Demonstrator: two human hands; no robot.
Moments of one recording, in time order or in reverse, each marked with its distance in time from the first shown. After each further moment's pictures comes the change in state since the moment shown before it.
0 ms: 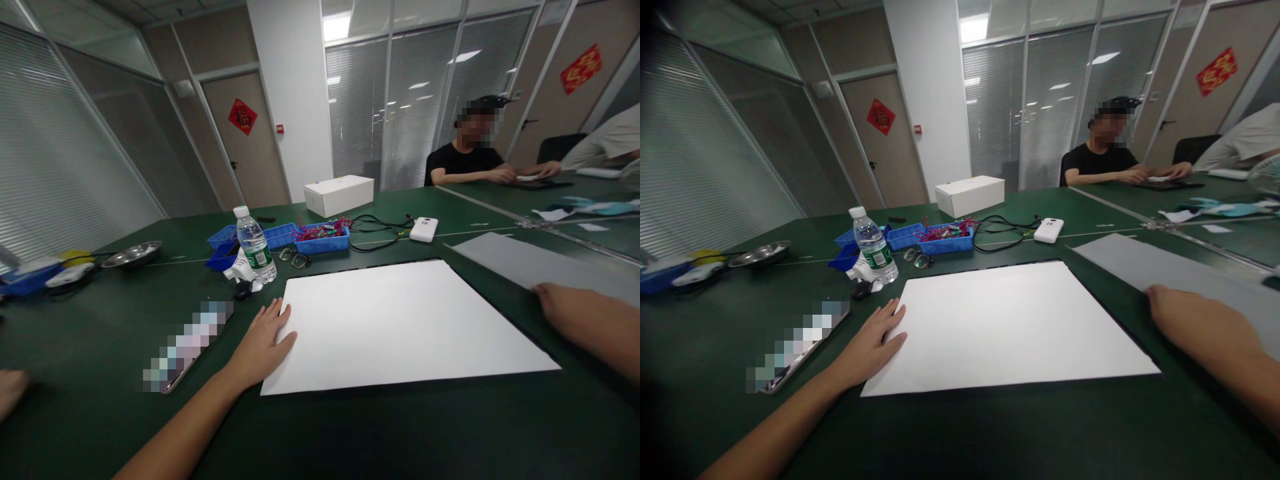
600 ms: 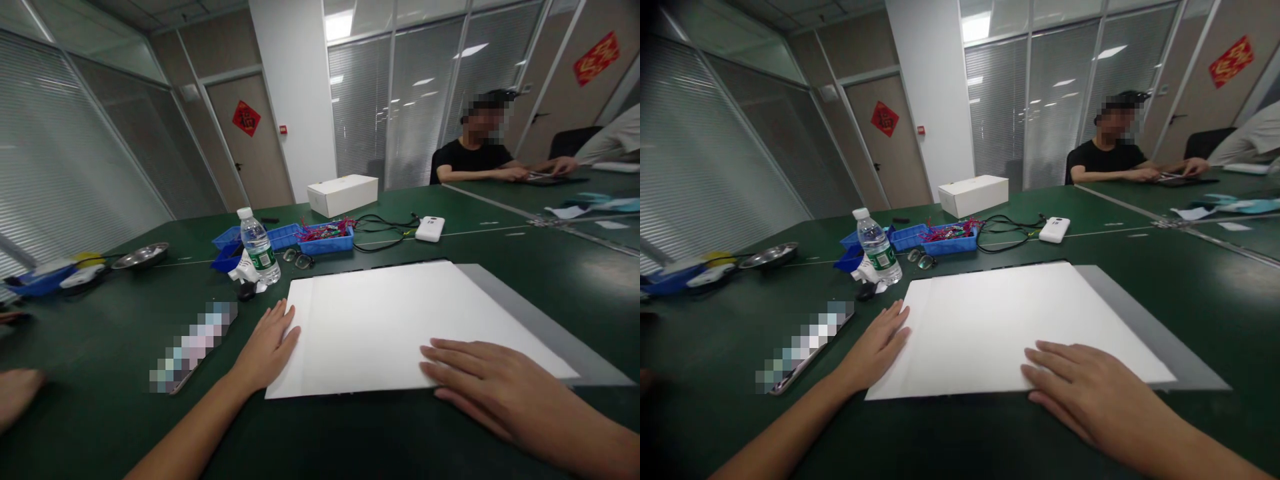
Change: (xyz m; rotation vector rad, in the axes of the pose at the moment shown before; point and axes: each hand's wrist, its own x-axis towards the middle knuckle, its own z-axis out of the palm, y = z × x) left_hand -0.002 0.002 0.002 -0.036 0.054 0.013; right_hand -0.134 -0.149 -0.015 0.032 0.489 -1.265
